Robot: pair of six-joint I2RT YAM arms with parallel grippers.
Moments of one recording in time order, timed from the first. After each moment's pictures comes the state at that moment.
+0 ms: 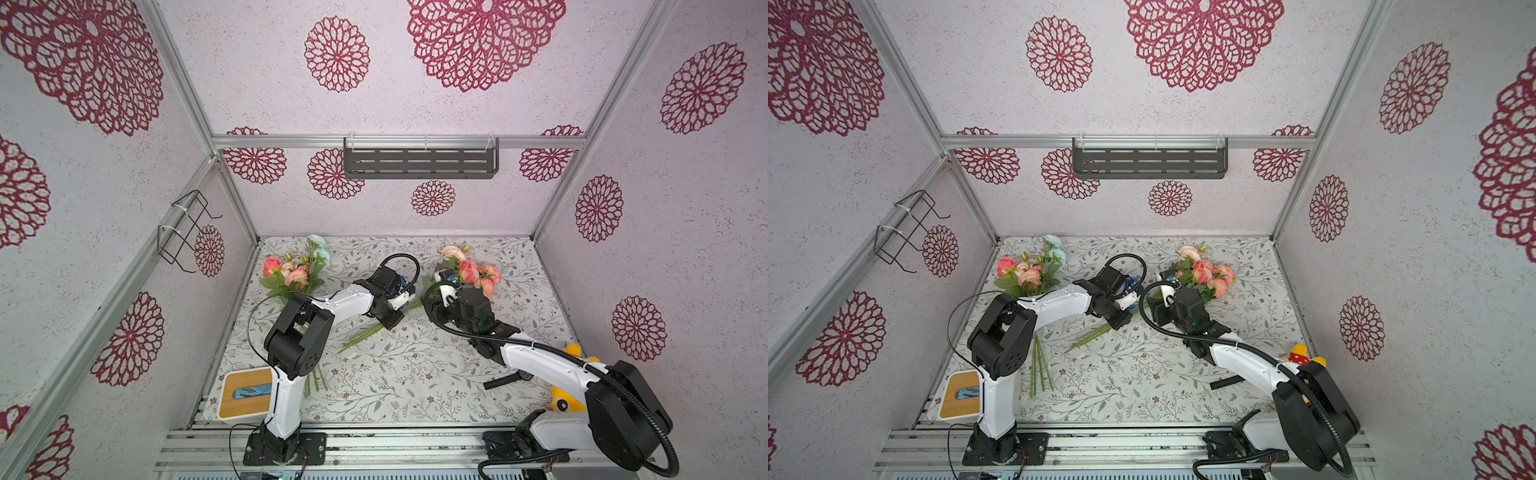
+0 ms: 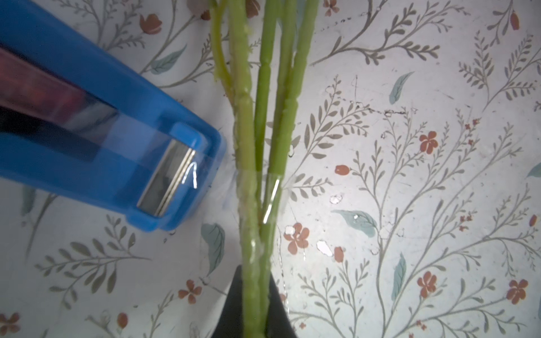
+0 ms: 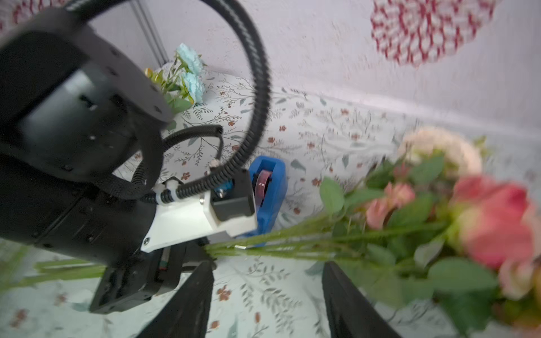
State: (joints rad) left arm -0.60 2.04 1.40 -0.53 0.22 0.25; right arm 0.62 1.30 0.64 0.23 0.06 0.31
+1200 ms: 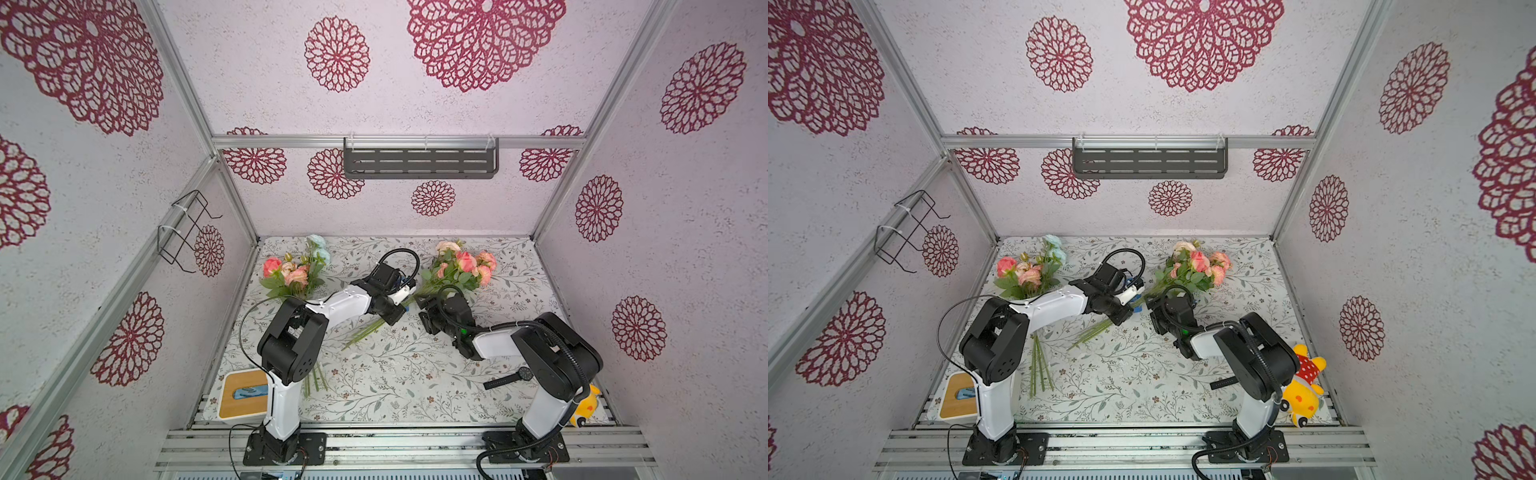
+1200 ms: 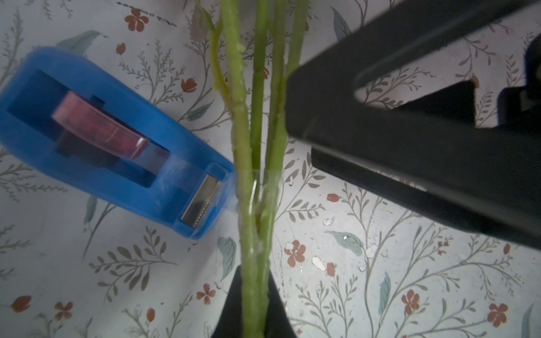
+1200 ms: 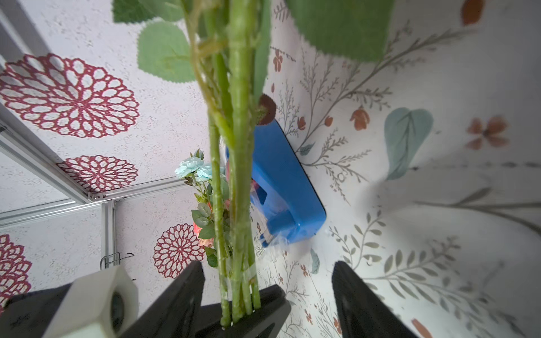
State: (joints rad) left arm -0.61 1.98 1.37 -0.45 0.20 0.21; right arm 0.59 1.77 0.66 0.70 -0.05 1.56
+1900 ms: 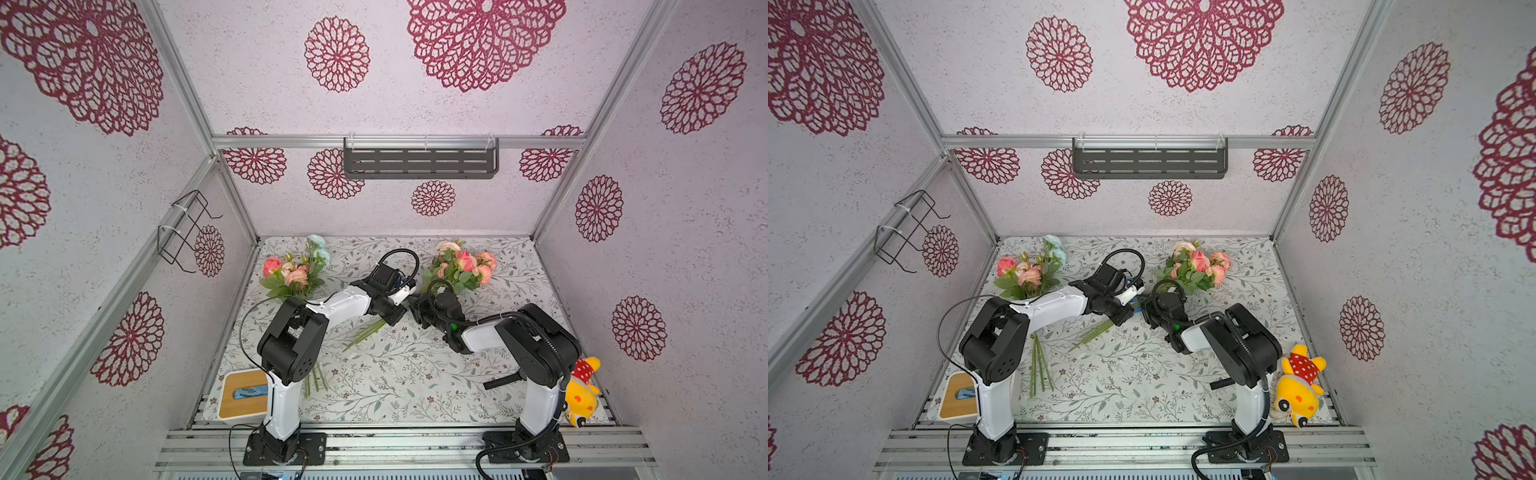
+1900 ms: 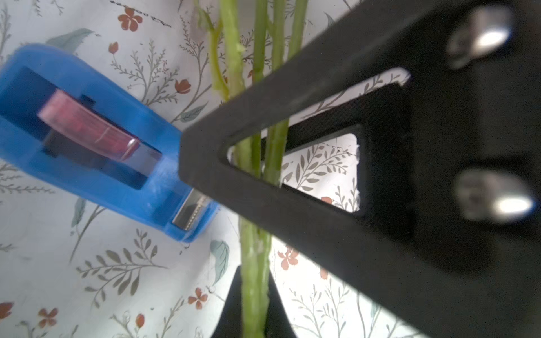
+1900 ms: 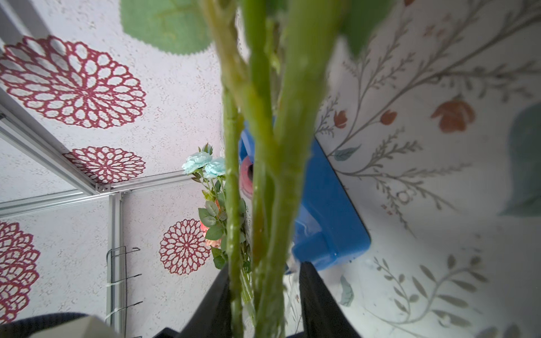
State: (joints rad) left arm -0.61 1.98 1.36 -0.43 0.22 0.19; right arm 0.62 1.89 0.77 0.77 -0.06 1.55
